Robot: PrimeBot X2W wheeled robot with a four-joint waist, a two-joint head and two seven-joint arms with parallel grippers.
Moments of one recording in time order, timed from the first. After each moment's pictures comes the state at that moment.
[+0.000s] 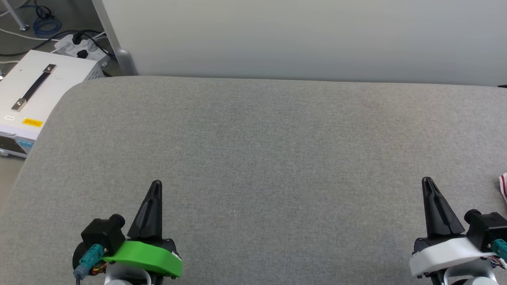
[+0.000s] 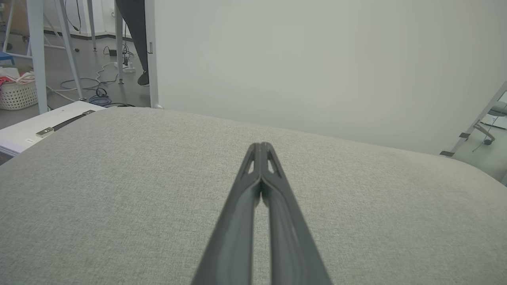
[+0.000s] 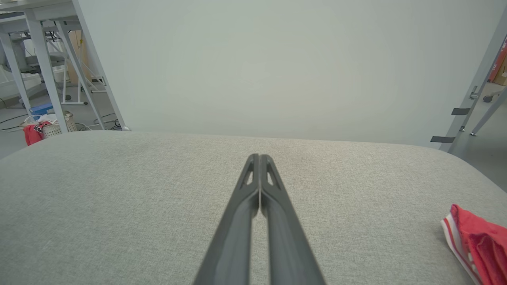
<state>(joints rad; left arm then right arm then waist) 0.01 0.11 -0.06 0.09 -0.32 -0.12 -0.23 0.05 -0.08 -0.05 0.00 0.13 0.13 -0.20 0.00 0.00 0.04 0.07</state>
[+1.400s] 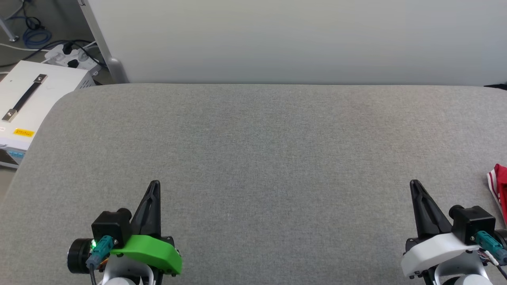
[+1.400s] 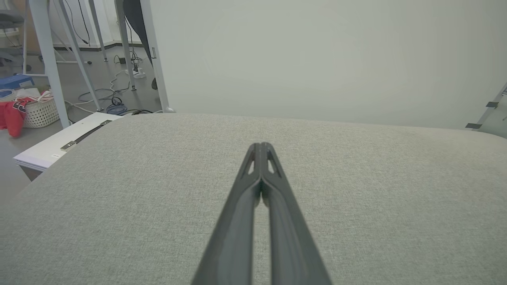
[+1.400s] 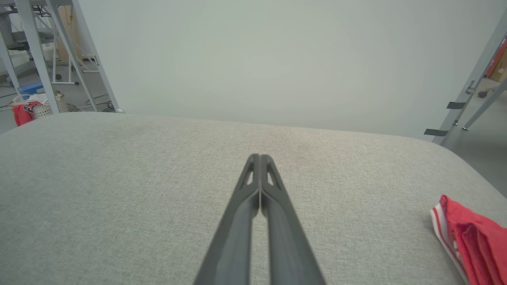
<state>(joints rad) 0.01 0.09 -0.03 0.05 -0.18 -0.07 -0.13 0.04 -0.07 -0.03 0.00 0.08 0.13 -0.11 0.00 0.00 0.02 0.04</state>
